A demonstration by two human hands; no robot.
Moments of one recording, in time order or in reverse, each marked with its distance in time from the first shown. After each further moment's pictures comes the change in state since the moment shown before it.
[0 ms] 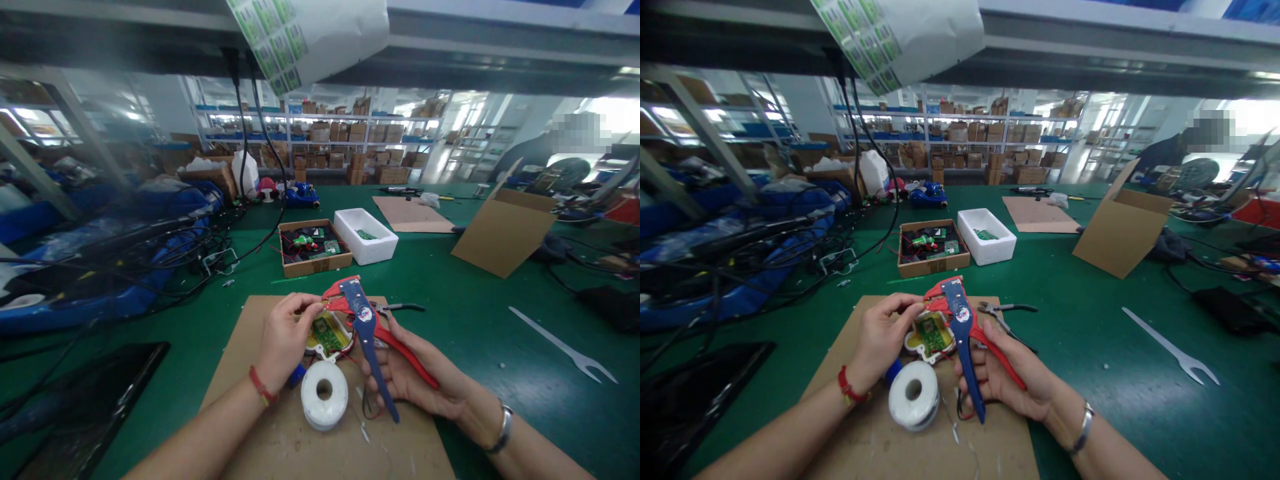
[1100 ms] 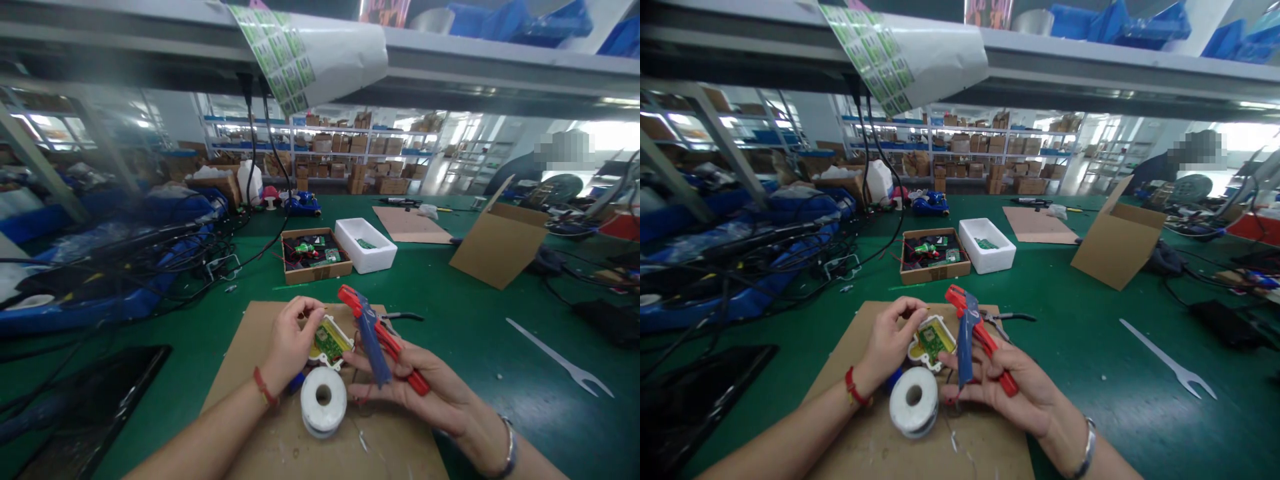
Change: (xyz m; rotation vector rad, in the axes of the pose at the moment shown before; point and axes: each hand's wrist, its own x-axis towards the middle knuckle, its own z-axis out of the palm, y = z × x) left_hand 0.001 -0.003 0.004 -0.032 -0.056 0.052; right_hand -0.007 -0.006 0.011 0.033 -0.088 -0.214
